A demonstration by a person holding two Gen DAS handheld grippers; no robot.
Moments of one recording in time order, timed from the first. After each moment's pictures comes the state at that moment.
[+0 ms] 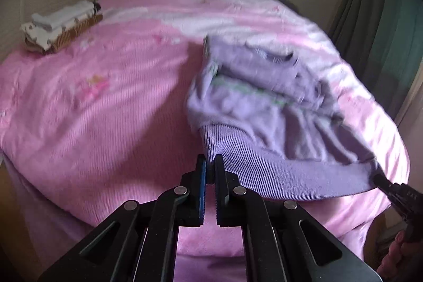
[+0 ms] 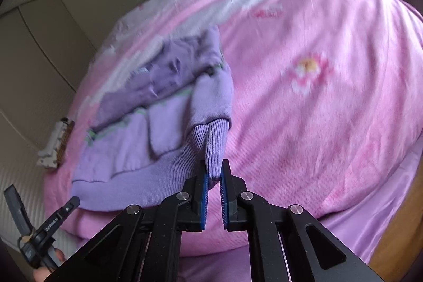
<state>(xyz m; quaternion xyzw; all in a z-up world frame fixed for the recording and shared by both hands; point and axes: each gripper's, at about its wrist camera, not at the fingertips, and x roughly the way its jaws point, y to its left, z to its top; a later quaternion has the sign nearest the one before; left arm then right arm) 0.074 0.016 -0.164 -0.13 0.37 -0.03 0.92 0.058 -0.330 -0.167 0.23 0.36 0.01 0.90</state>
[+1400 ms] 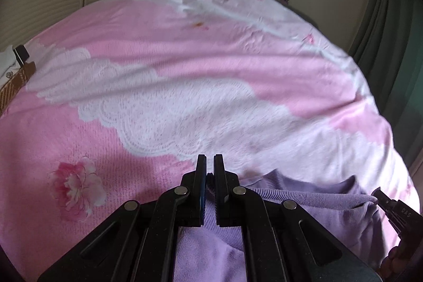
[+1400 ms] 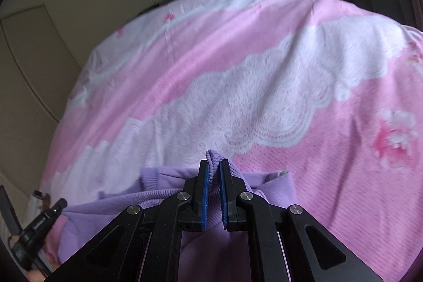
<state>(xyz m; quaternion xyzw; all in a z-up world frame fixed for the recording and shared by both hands) 0.423 0.007 -0.155 -0.14 0.36 0.00 0.92 0.393 -0.343 -0.160 0.22 0.35 -0.03 0.91</state>
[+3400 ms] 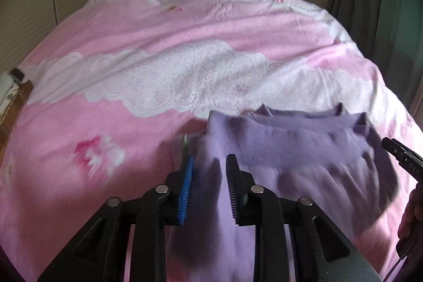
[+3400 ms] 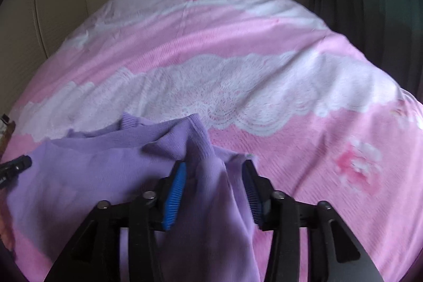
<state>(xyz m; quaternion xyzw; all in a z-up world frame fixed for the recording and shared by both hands) 0.356 0.001 -0.154 -0.04 0.40 -0.06 0.92 0.338 -0.332 -0.143 0.05 0.35 -0.03 0.93</state>
